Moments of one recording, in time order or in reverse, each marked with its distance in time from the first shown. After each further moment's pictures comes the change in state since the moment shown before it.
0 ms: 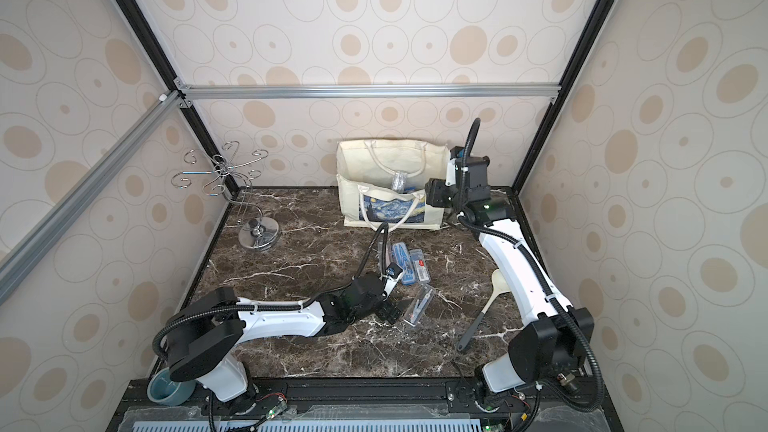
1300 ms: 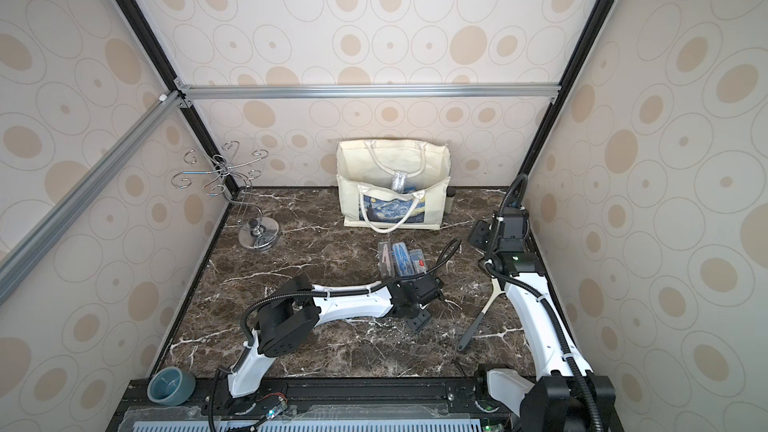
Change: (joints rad) left arm -0.084 0.488 0.713 -0.793 0.080 -0.085; right arm -0.240 -0.330 -0.492 0.098 0.153 0.118
